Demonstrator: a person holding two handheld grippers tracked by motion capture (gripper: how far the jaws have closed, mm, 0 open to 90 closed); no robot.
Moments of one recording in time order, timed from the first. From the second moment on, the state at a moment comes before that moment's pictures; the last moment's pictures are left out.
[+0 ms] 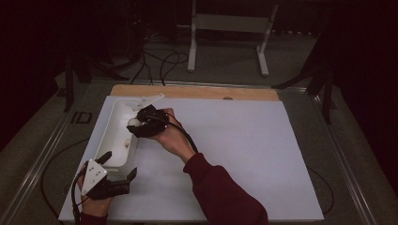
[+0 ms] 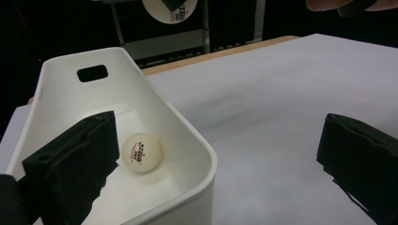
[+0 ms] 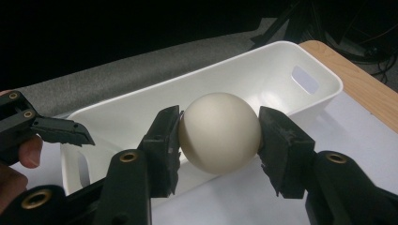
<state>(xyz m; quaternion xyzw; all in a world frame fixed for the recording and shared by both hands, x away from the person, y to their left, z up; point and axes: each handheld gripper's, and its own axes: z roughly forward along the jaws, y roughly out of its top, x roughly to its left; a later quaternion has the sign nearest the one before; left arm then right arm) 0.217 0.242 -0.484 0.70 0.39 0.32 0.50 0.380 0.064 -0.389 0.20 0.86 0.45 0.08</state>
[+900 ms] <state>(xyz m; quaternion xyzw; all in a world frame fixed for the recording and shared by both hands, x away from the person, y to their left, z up) 0.217 0.242 -0.483 0.70 0.39 0.32 0.51 0.375 0.102 -0.391 0.18 0.87 0.44 0.08</state>
